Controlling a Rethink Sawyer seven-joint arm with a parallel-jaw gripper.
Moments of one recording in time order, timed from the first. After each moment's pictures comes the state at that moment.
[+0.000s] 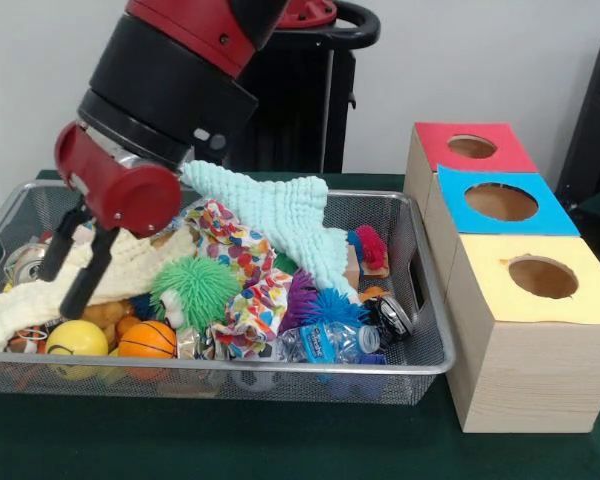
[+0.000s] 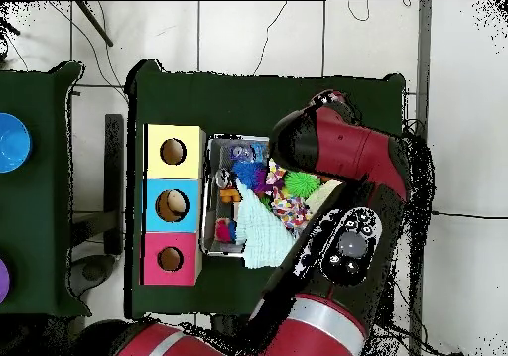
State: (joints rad) arm -0.07 -0.34 -0.52 1.14 0.06 0.35 2.56
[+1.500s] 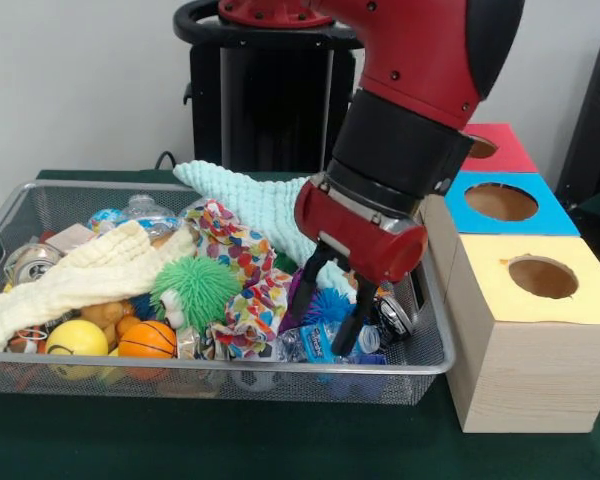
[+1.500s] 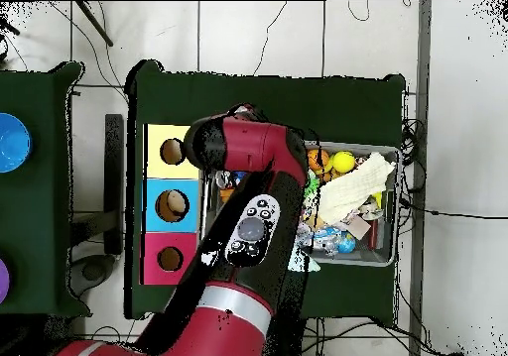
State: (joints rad) arm 0.11 -0.29 -0.47 1.15 0.15 0.49 2.56
